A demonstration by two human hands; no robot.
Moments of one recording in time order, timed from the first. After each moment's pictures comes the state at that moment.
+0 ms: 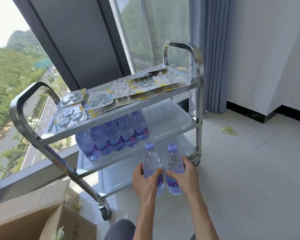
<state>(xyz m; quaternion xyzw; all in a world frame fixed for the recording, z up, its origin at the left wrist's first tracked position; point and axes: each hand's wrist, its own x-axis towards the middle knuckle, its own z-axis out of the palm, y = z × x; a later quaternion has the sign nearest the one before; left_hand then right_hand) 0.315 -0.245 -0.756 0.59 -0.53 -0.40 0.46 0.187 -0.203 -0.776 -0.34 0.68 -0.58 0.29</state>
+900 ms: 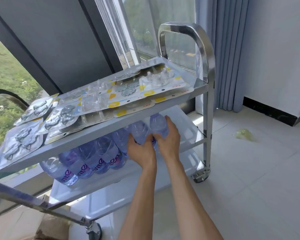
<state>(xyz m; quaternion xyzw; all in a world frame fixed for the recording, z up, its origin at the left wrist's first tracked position) 0.153 -0.458 -0.749 0.59 -0.46 -0.28 0.60 0.080 -0.446 -0.753 -0.39 0.61 -0.66 0.21</state>
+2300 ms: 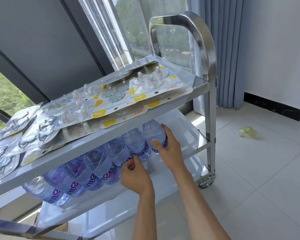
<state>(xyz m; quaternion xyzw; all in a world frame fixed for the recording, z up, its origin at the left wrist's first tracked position) 0.170 -0.475 -0.813 0.69 -0.37 -0.21 0.59 0.060 -0.473 -0.806 -0.42 0.56 -0.65 0.30</state>
